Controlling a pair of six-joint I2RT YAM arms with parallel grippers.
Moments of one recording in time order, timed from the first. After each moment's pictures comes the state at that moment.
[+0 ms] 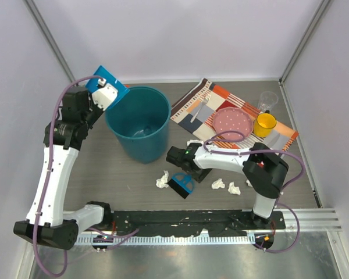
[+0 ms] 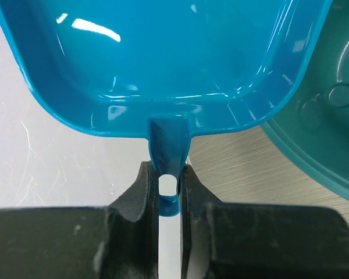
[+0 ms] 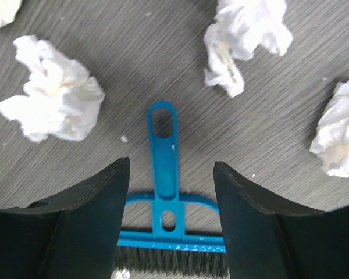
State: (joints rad) left arm -0.15 1.12 1.44 -0.87 -0.24 0.70; right arm 1.04 1.79 1.18 -0.96 0.50 1.83
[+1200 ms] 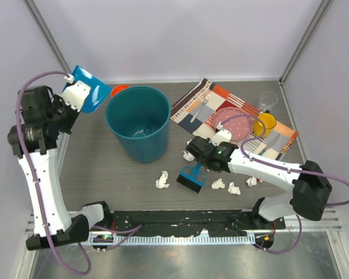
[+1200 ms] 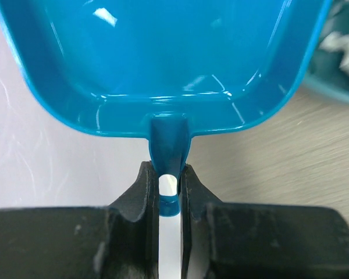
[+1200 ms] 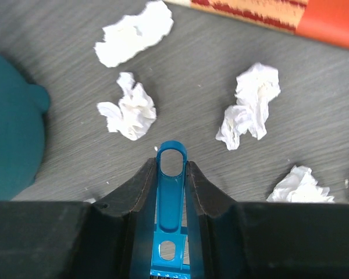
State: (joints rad) left arm 0.18 1.15 1.69 -1.21 0.09 0.73; right arm 0.94 1.40 0.97 -0.74 0.57 1.37
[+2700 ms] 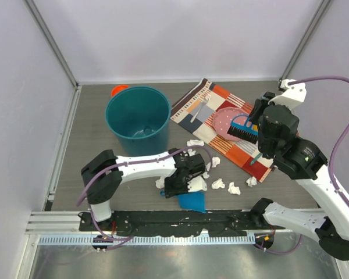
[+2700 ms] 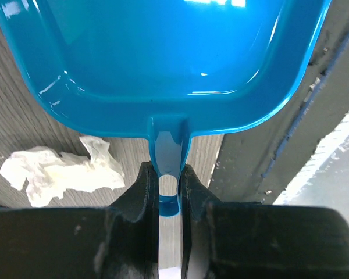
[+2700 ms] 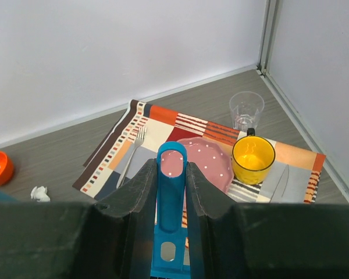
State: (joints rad) left arm -1.17 1.79 1.28 -1.08 0.16 0.37; right arm 0.73 0.95 1.38 -0.61 0.96 0.34
